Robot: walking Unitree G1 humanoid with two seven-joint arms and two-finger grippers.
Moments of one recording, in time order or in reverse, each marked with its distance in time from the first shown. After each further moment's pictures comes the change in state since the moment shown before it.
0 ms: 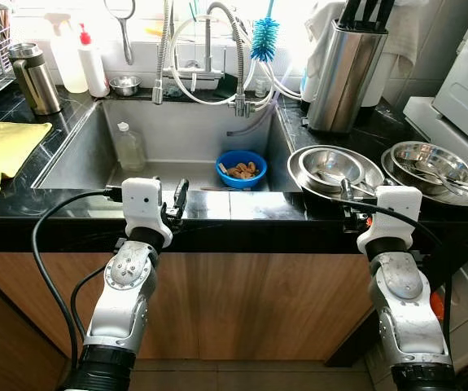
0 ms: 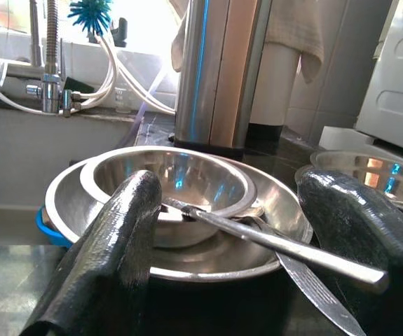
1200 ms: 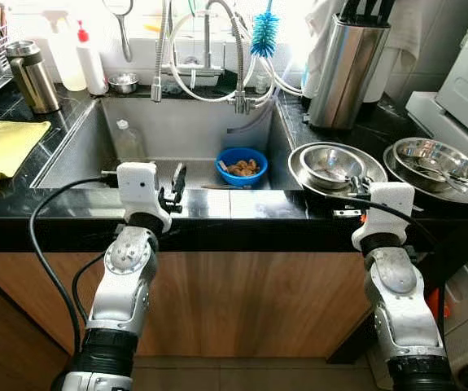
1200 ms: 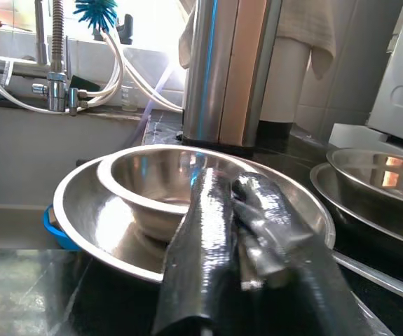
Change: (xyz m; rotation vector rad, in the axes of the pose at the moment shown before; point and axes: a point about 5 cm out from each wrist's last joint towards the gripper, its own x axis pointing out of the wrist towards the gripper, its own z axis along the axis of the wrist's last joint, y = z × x) left arm 0.016 0.004 0.015 -0.026 -0.051 0.032; right arm 0.006 0.005 0.003 -0.001 -0.006 0.007
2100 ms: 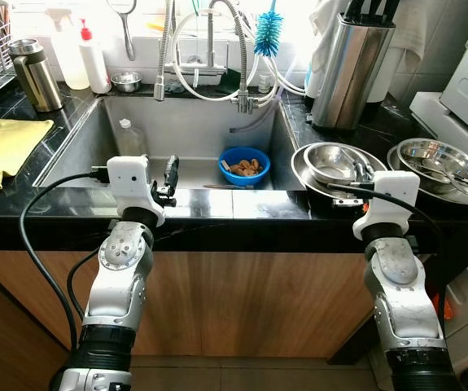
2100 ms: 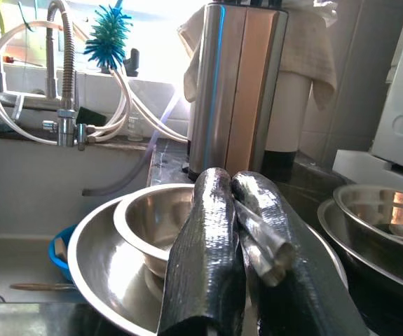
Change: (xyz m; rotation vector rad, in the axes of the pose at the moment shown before) left arm 0.004 0.006 0.010 -0.005 -0.037 0.023; right arm 0.007 0.000 0.020 0.019 -0.072 -0.011
